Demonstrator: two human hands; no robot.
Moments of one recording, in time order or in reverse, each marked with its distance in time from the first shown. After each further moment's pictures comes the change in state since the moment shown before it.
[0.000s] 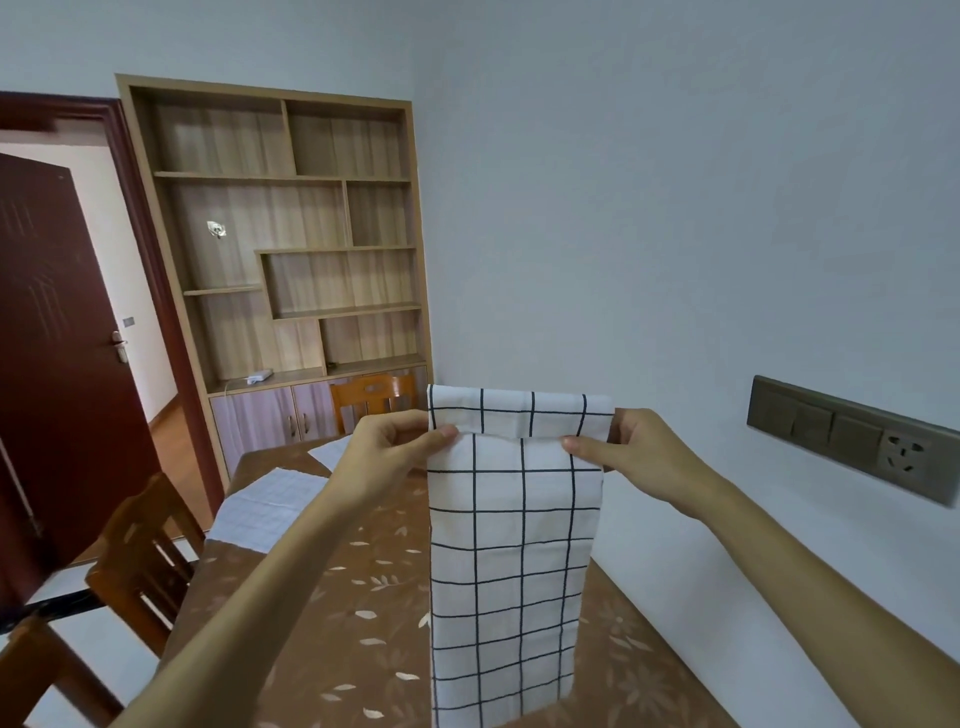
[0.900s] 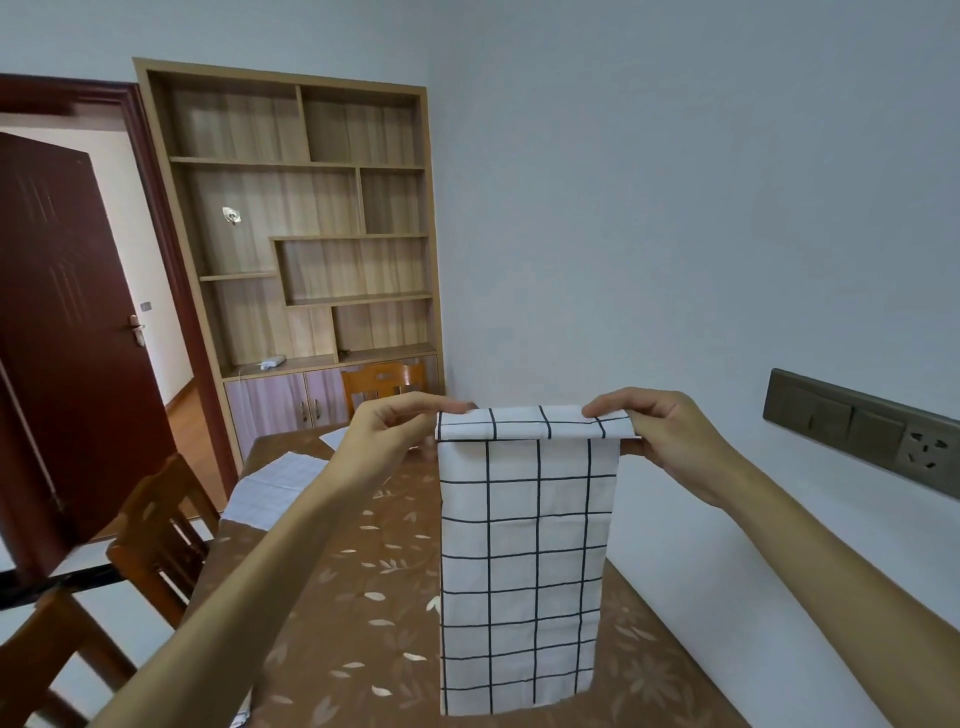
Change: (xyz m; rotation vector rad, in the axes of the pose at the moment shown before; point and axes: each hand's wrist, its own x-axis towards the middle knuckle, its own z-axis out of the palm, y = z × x) left_hand -0.004 -0.003 -0.010 -0.104 -0.010 0.005; right_hand 0.001 -0.001 -0.008 0.196 0.017 -0.016
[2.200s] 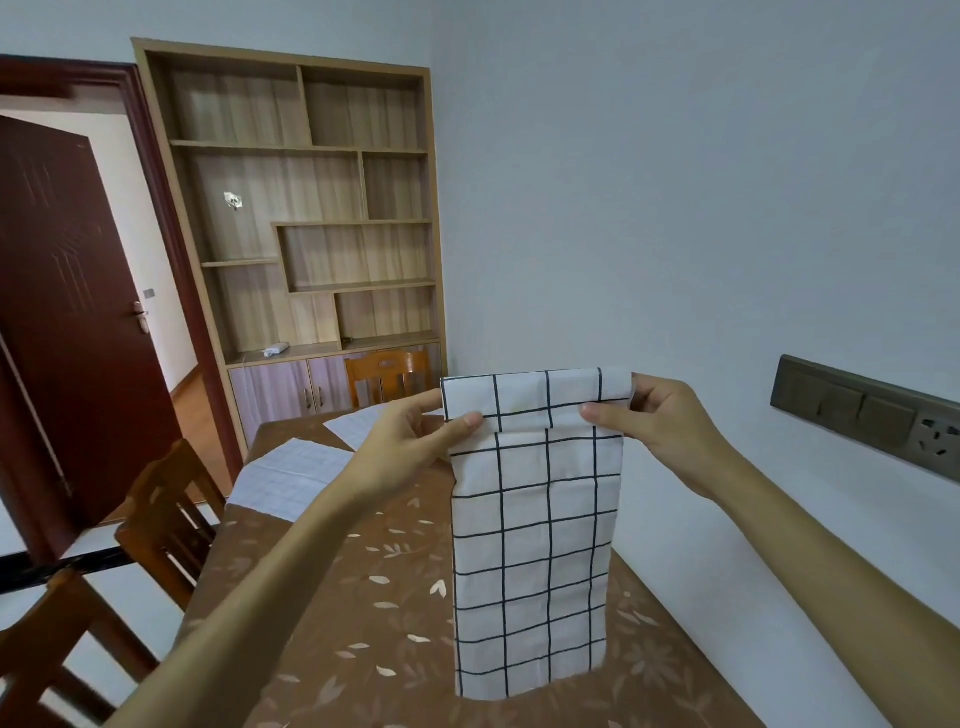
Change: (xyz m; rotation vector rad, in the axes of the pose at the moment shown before) left_hand -0.011 -0.005 0.013 0.001 -0.151 0.025; right_hand 0.001 0.006 0.011 -0.031 0.087 -0.055
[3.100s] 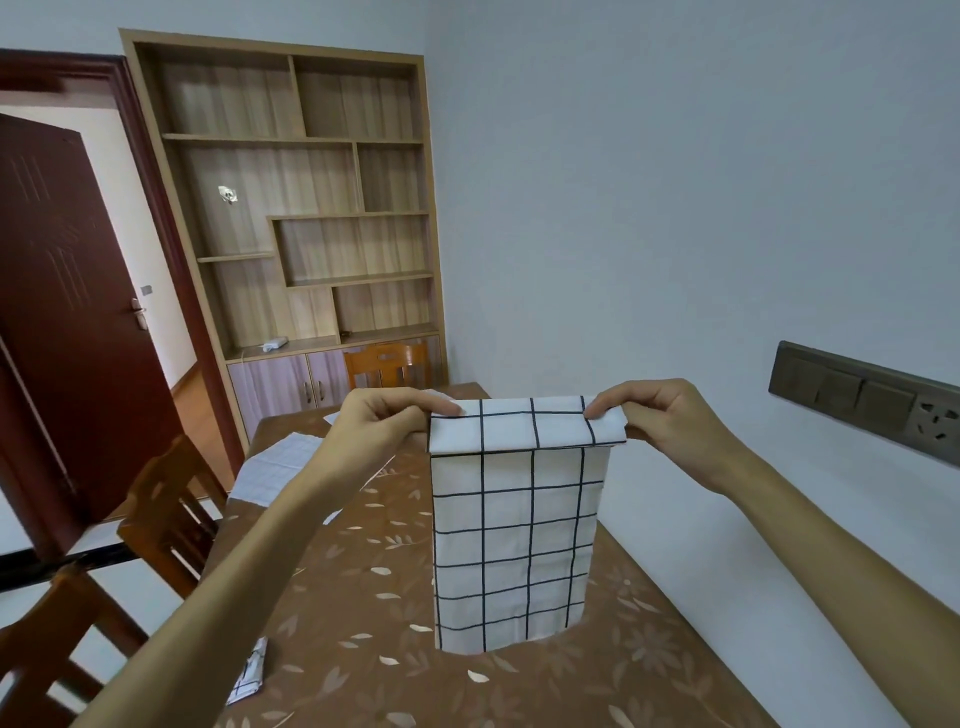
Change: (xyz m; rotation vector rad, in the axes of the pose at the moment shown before) left_hand -0.003 -0.001 -0.020 0.041 0.117 -0.034; right_hand -0.007 0.008 -0.010 -0.023 -0.107 -0.026
